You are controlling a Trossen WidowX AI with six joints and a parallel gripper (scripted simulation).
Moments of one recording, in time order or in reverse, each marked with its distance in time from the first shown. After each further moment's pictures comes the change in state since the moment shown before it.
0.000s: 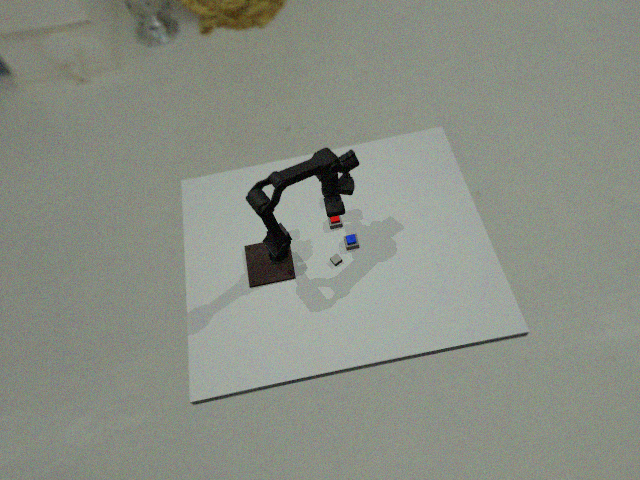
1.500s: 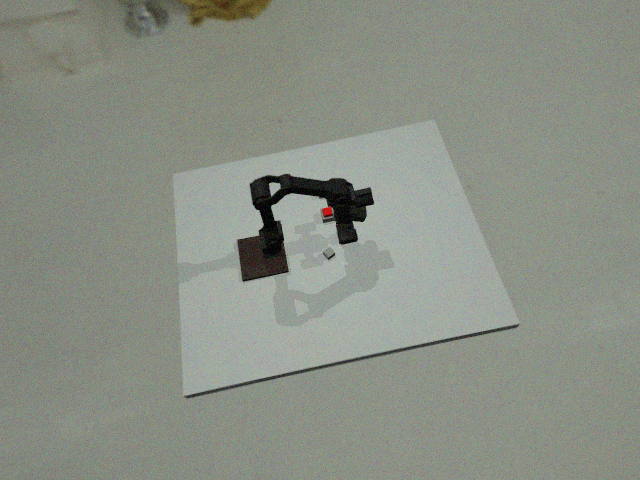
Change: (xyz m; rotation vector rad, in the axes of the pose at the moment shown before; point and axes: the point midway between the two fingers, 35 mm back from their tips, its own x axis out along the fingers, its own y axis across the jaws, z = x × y) arm 0.069 -0.104 0.045 0.006 -0.031 -0.011
